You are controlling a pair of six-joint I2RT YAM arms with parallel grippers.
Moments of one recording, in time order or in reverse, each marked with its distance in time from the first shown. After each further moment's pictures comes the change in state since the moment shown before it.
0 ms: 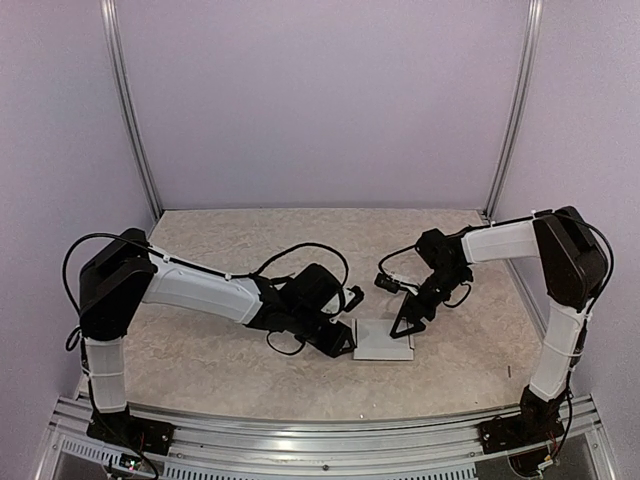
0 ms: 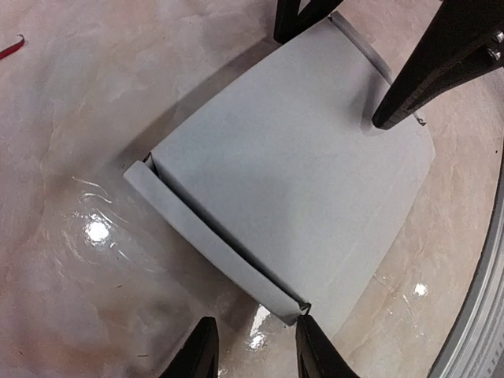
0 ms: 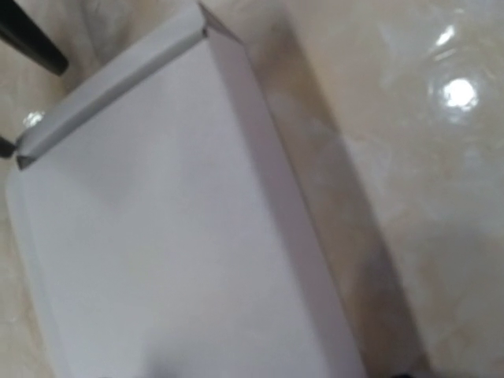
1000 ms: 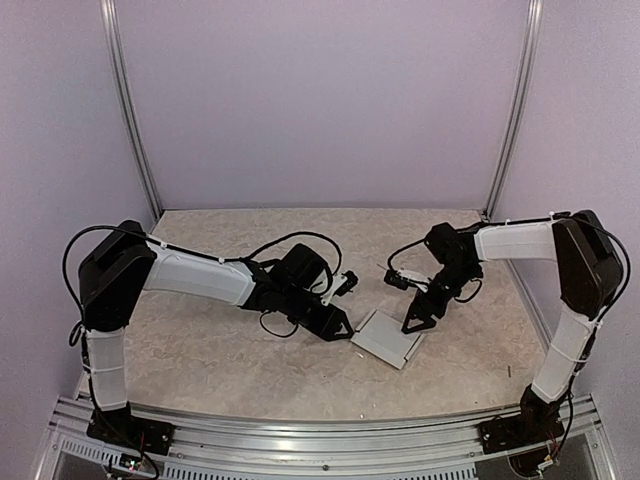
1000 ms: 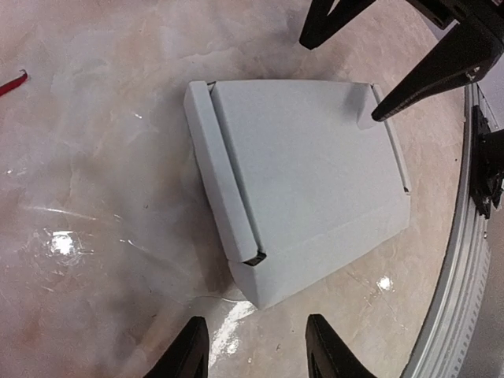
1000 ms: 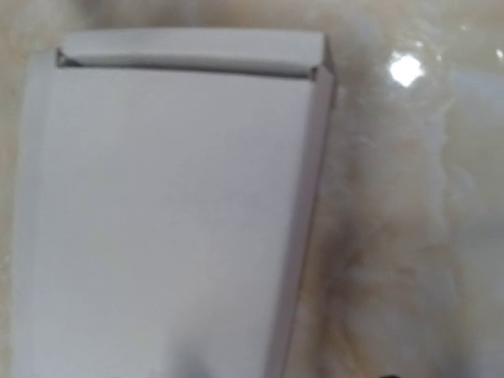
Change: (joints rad) left arm 0.114 0.014 0.038 0.008 0.180 0.070; right arm -0.020 -0.102 -0.033 -0.032 0.125 -0.008
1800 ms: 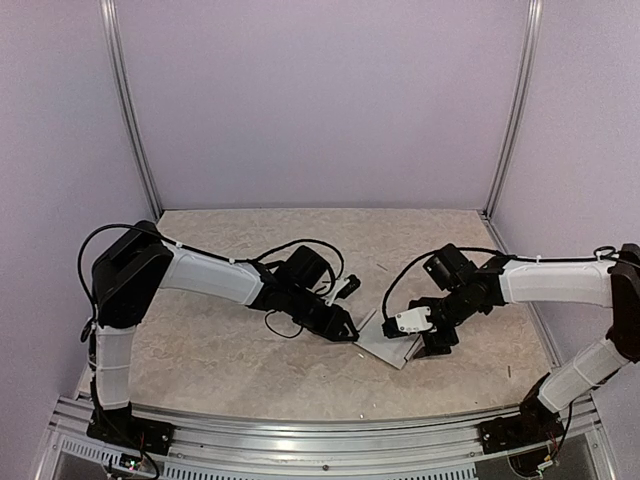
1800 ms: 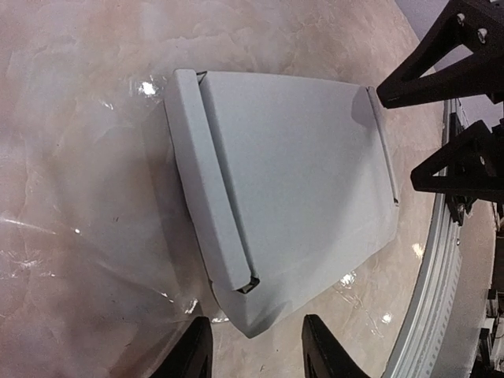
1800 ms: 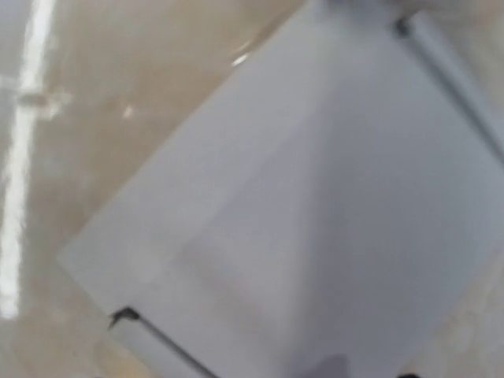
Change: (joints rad) left arm 0.022 0.078 0.040 0.034 0.160 -0.088; right arm 0.220 -0.355 -0.305 0.191 0.266 -0.481
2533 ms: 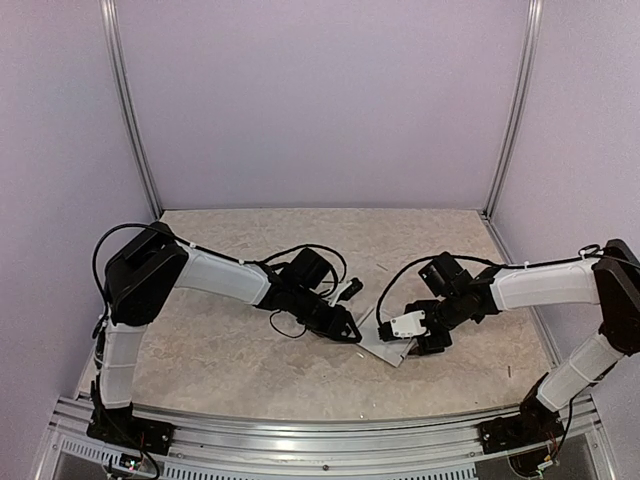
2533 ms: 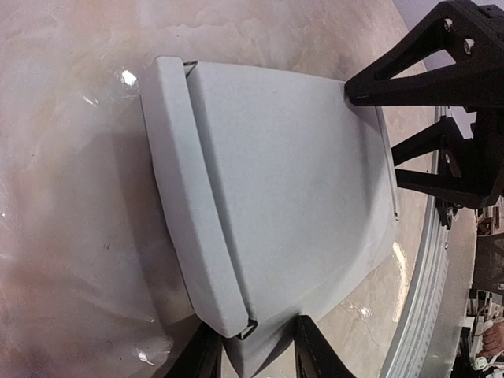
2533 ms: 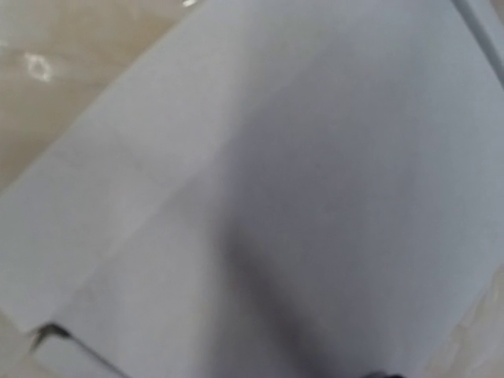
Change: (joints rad) left arm 0.013 0.080 0.049 0.019 0.084 -0.032; right arm 0.031 0.064 -0.076 0.192 0.103 -0.031
